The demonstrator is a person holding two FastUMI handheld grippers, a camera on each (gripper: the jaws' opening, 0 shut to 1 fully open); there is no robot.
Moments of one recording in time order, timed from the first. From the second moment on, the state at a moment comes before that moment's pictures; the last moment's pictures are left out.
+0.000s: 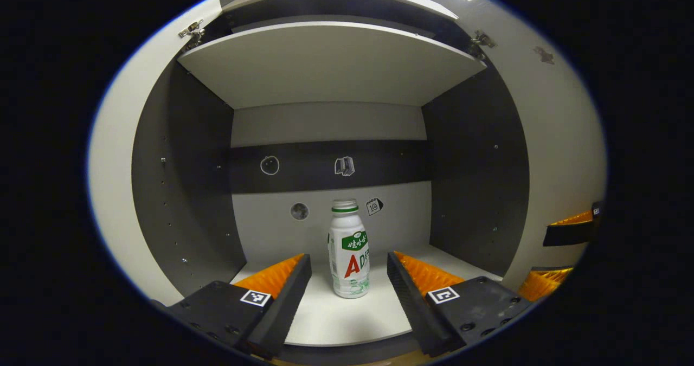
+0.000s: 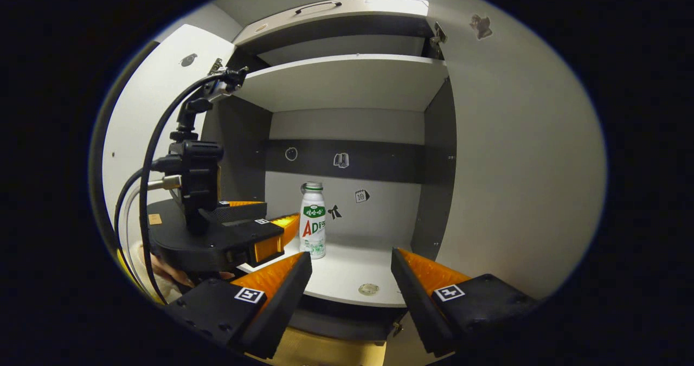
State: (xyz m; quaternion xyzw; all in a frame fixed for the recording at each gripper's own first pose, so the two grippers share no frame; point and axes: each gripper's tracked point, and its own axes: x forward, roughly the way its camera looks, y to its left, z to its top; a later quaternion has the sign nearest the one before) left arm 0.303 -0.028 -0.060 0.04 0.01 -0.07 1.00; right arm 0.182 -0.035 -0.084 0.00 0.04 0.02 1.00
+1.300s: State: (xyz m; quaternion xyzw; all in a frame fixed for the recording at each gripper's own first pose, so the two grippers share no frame) left arm 0.425 -0.044 -0.112 0.02 0.04 -0.10 0.99; right arm 0.240 -0.043 -0.116 0.01 0.06 0.00 1.00
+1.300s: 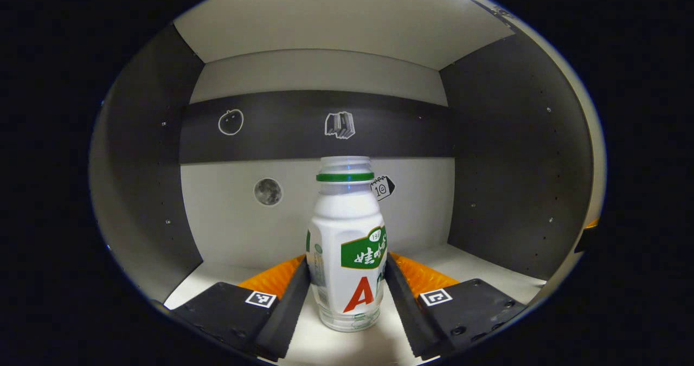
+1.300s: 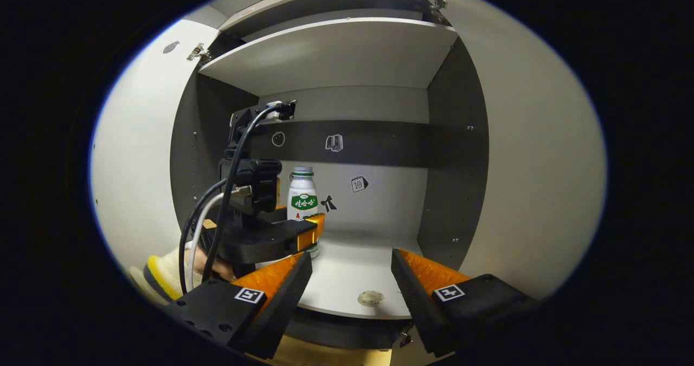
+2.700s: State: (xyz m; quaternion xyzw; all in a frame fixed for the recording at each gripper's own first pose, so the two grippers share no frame) left arm 0.155 -0.009 -0.015 0.04 -0.03 -0.11 0.99; right arm 0.037 0.010 -0.041 0.02 0.02 -0.04 1.00
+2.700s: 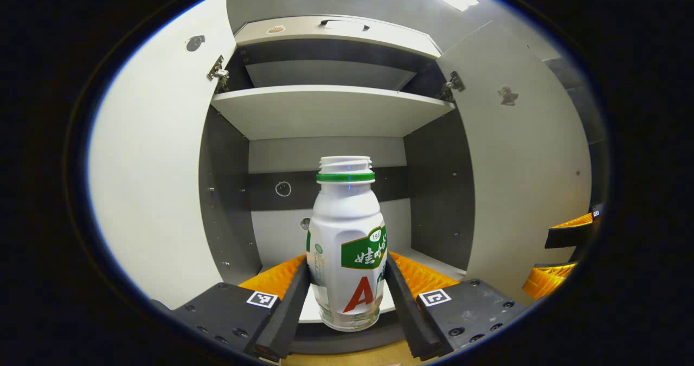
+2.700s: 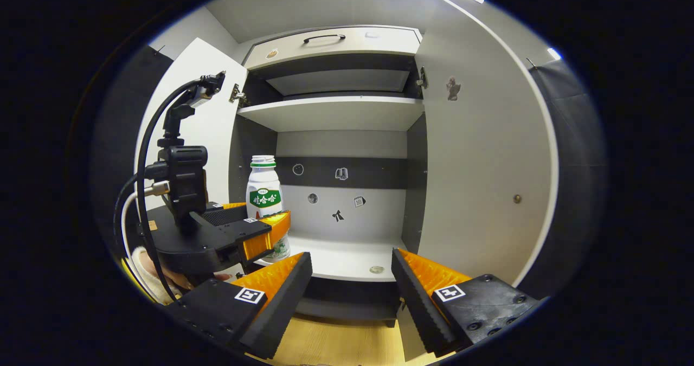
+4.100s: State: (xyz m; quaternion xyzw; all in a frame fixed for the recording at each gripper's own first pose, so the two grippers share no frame) left arm -0.035 -0.050 -0.289 -0.01 0.04 -0.15 0.99; right arm -0.103 -0.066 -0.176 -0.03 0.08 -0.17 0.98
